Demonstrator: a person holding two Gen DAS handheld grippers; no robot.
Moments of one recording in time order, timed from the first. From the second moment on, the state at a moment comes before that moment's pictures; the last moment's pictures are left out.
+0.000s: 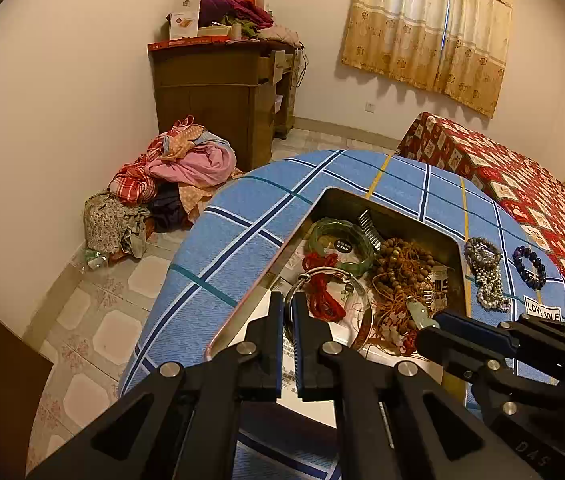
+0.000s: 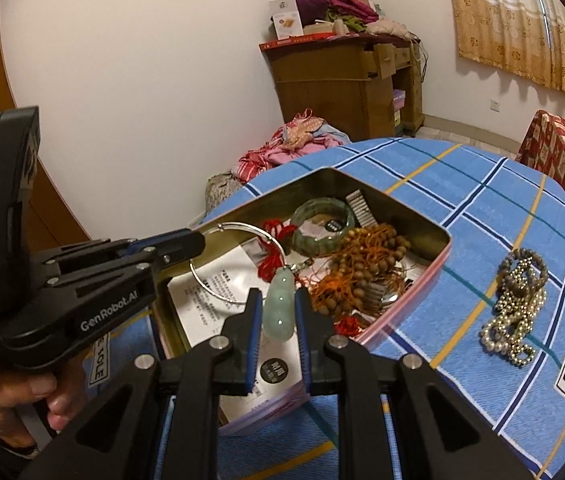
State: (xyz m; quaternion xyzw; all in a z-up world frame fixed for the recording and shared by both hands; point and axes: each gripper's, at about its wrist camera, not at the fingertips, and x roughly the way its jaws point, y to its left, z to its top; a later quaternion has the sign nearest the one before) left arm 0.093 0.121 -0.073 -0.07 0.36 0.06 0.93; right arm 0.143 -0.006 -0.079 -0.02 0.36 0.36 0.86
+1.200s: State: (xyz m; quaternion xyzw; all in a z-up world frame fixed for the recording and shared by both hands) left arm 0.097 0.117 -0.079 -0.07 0.37 0.06 0.93; right arm 0.143 -0.005 -0.086 -0.03 0.36 0.34 0.87
